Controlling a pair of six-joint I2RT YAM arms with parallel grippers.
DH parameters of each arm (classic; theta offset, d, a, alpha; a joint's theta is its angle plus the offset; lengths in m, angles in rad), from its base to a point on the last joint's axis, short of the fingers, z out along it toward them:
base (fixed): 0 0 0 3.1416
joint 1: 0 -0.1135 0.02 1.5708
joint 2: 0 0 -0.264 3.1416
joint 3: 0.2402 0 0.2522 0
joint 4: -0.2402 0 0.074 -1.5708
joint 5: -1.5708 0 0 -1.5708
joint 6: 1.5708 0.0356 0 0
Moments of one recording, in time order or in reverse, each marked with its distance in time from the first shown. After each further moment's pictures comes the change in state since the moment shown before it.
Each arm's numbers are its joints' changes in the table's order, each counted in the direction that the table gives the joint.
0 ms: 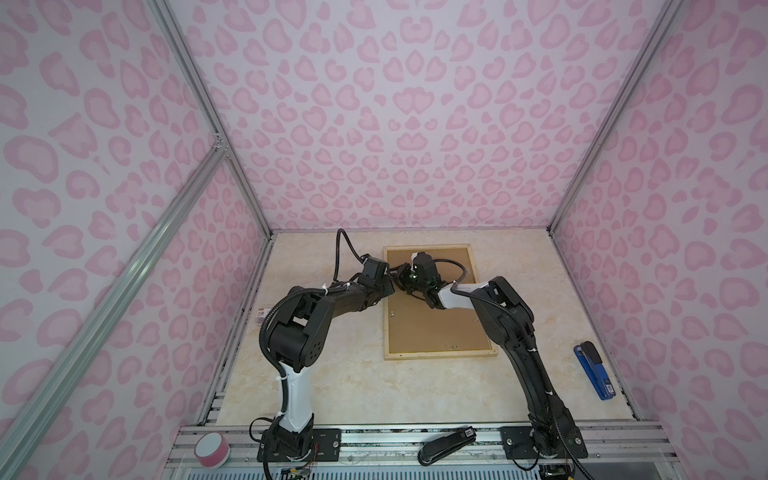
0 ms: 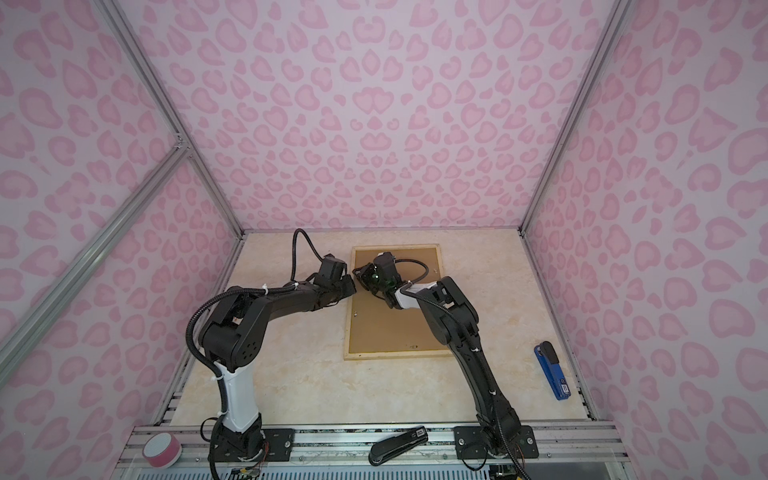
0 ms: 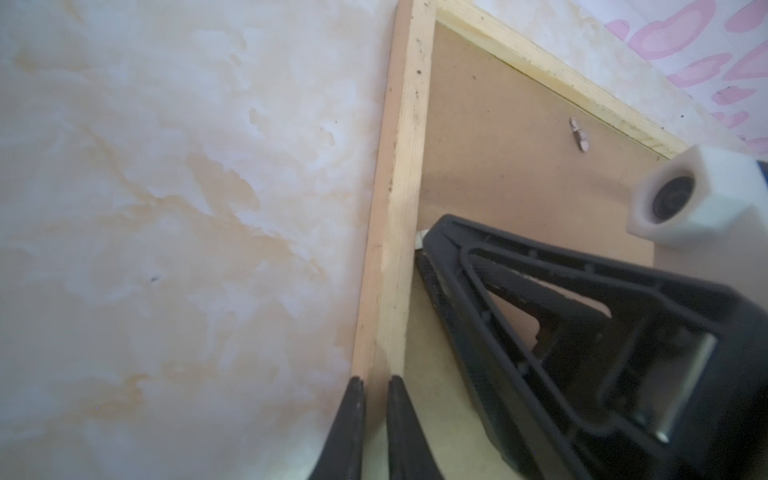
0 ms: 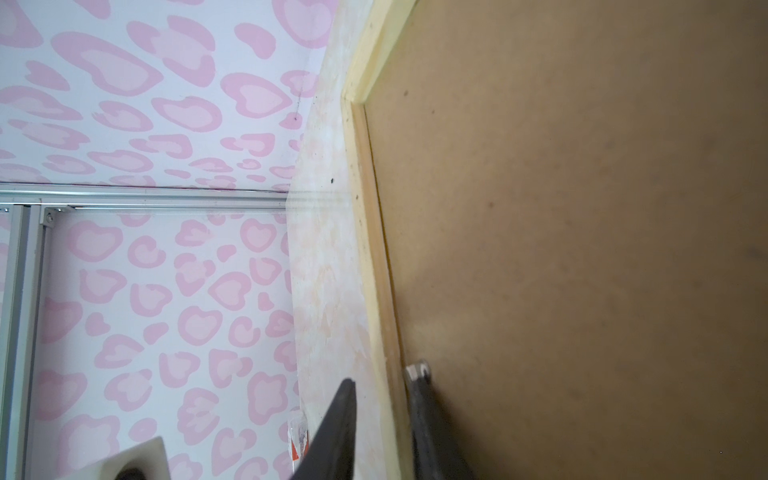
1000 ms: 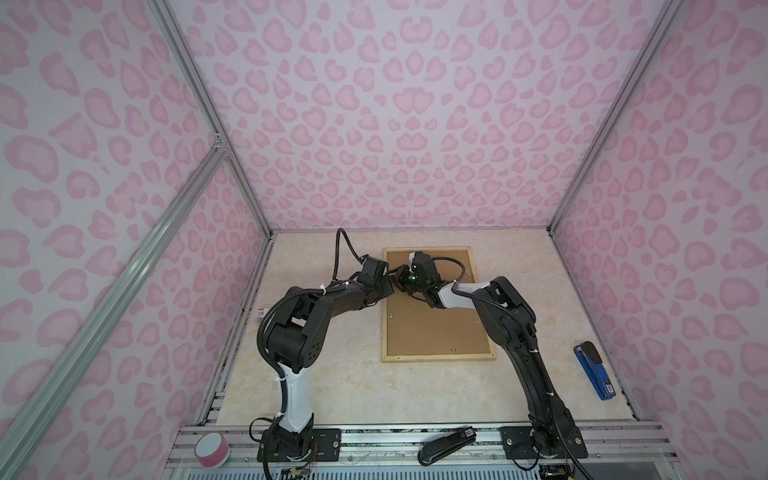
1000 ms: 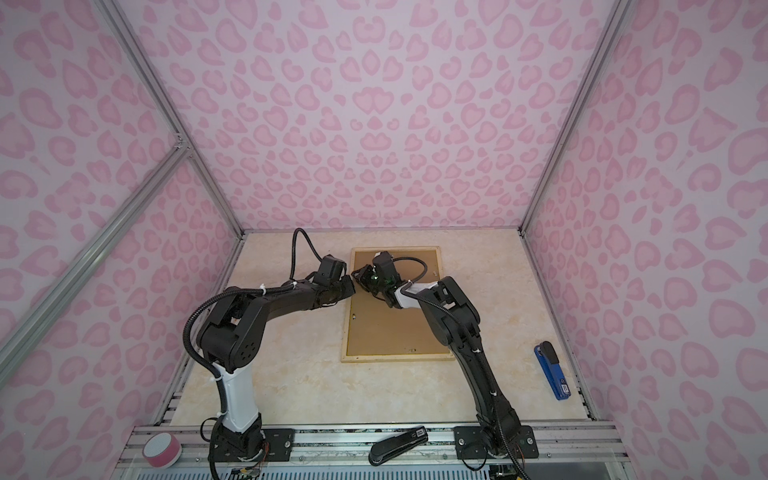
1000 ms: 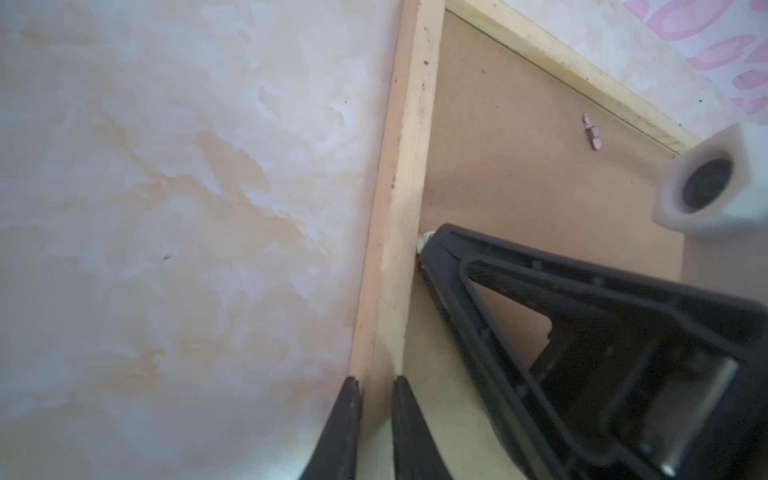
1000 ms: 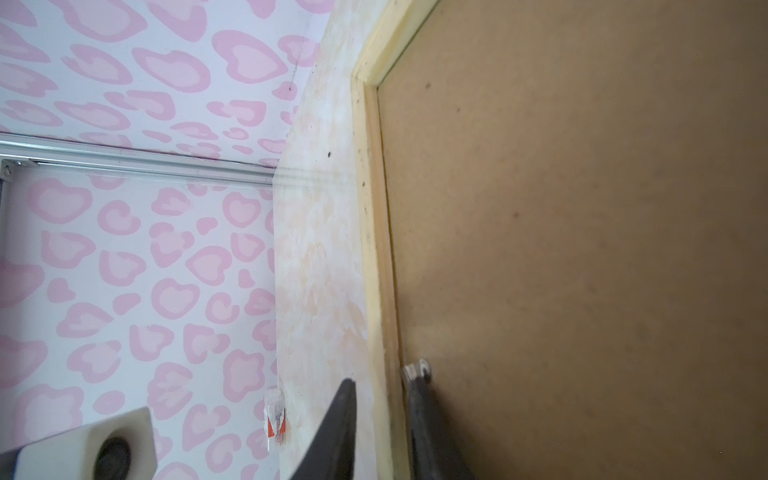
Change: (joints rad) left arm -0.006 -0.014 0.013 -0.055 -0.013 0.004; right arm -0.003 -0.026 -0.006 -0.063 0.026 -0.103
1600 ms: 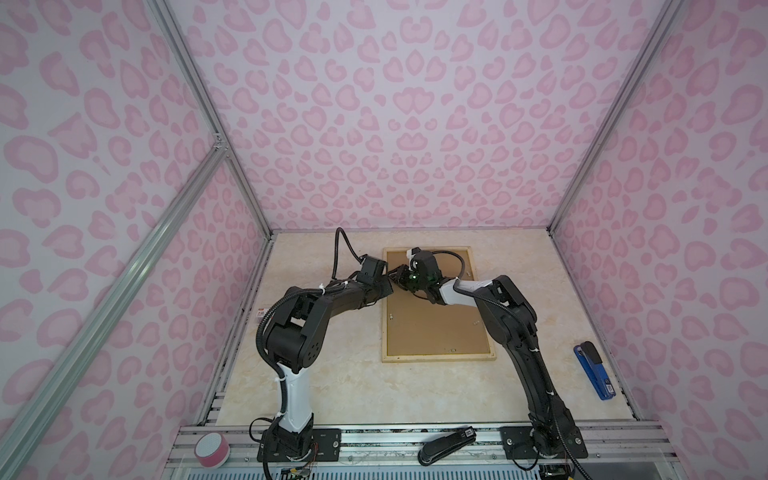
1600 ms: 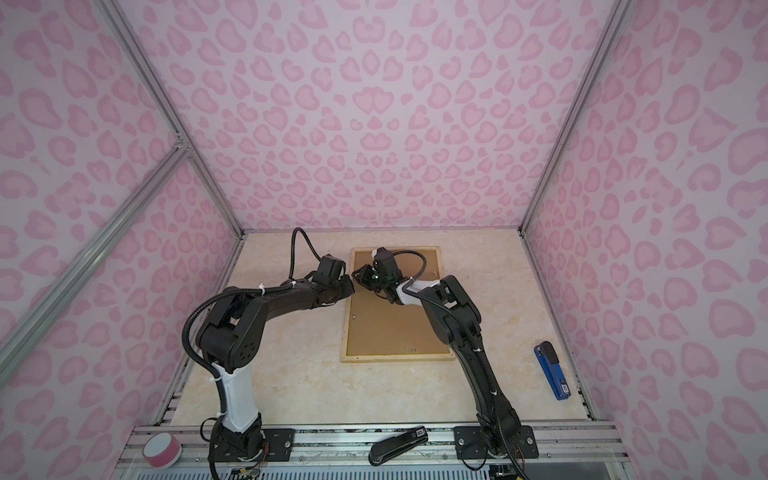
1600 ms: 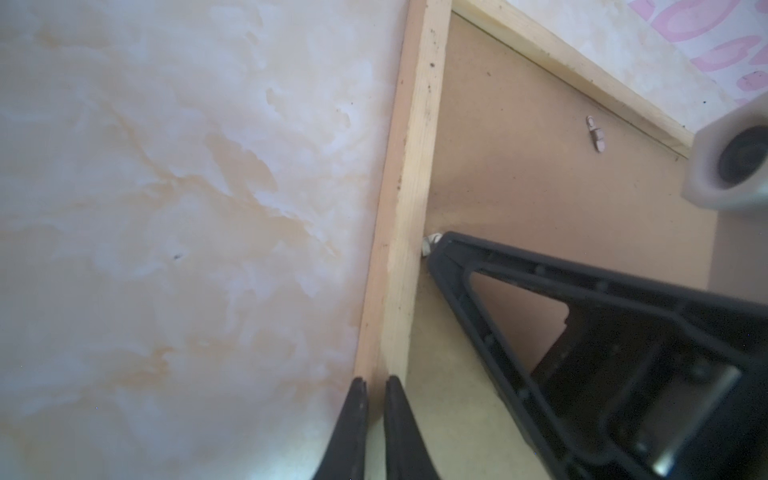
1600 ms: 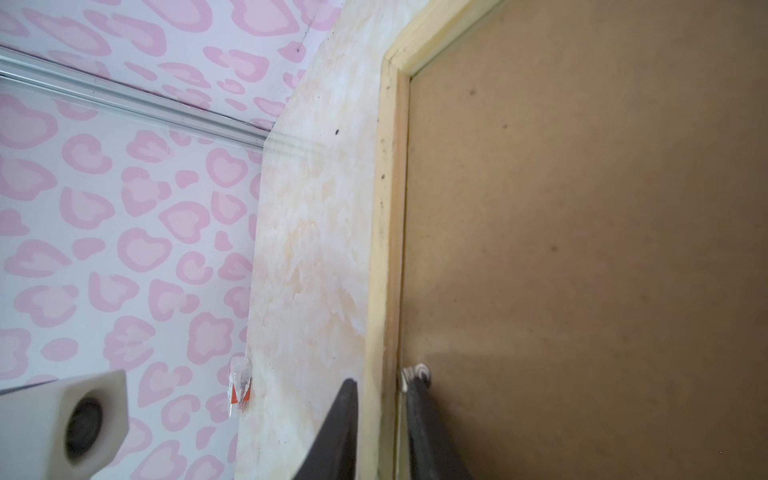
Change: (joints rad) left arm -0.005 -0.001 0.005 -0.016 -0.002 -0.001; right arm 0.017 0.001 0.023 -0.064 0.072 -0.165
